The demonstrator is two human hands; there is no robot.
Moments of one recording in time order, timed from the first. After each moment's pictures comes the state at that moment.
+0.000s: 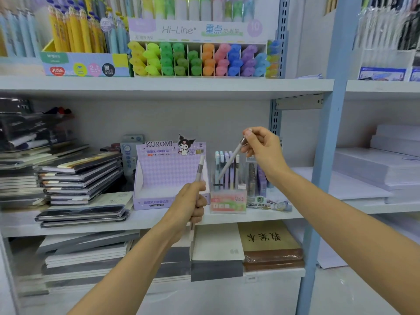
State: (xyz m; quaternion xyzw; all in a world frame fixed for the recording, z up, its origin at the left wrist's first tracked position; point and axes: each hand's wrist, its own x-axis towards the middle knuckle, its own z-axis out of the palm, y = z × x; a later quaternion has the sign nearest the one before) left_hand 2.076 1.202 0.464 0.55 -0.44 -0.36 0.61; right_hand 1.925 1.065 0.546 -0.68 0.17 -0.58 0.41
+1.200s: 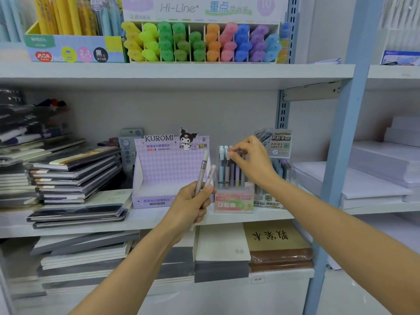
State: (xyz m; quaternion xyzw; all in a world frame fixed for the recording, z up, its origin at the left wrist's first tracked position) left_hand 2.091 1.192 0.451 0.53 -0.50 -0.32 0.60; right_hand 1.961 1.035 0.507 -0.83 0.27 -0.47 0.12
